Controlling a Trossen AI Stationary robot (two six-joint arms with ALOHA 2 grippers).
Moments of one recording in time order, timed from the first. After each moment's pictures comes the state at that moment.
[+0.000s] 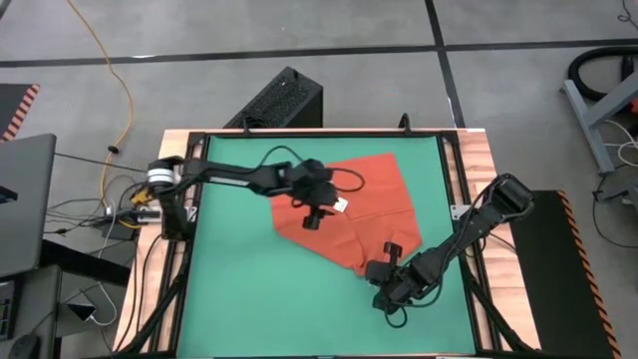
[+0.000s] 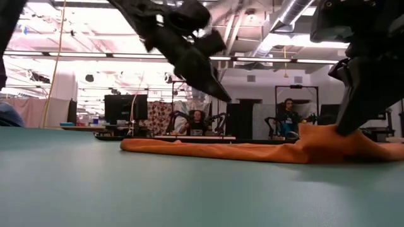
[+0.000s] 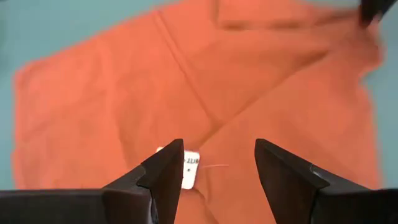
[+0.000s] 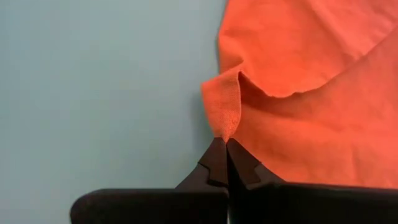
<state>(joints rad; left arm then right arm) 0.19 1.84 1.22 -0.06 0.21 0.40 0.65 1.66 0.97 -0.54 0.45 0.84</state>
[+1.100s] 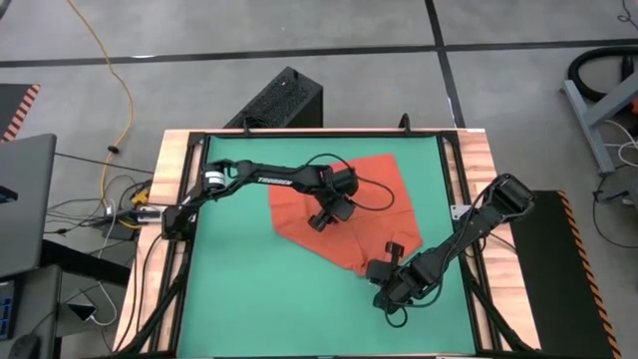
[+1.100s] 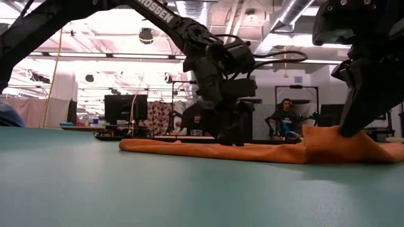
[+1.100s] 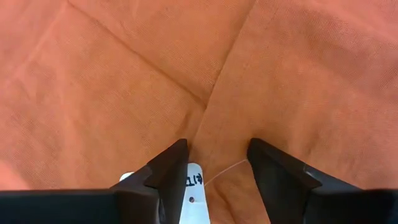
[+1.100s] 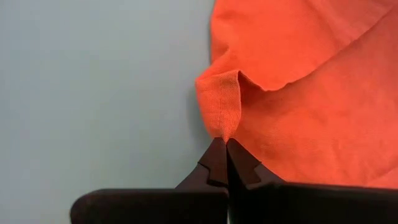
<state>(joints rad) 0.20 2.27 1.71 -0.57 0.21 0.88 0.66 1.66 0.97 -0.57 0.44 0.87</state>
